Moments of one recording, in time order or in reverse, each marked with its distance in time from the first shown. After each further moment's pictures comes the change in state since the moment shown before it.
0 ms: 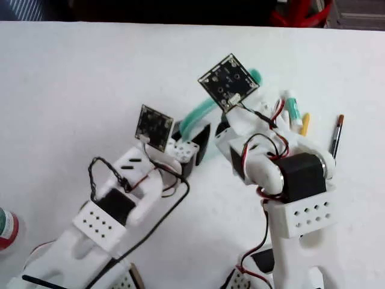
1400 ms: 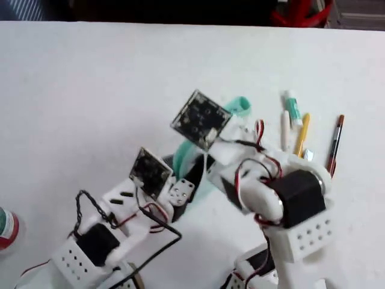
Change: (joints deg) left arm 9.8 -24.6 8.9 16.4 -3.8; right arm -9.8 -4.6 -0.3 11.6 7.8
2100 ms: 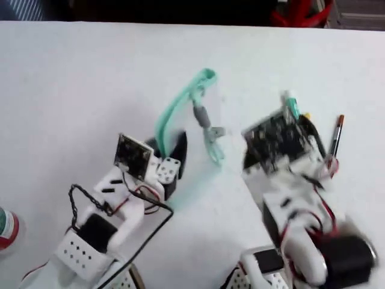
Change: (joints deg) left arm -11.3 1.0 2.9 -10.1 0.1; right arm 14.1 -13.1 0.2 -4.7 -11.3
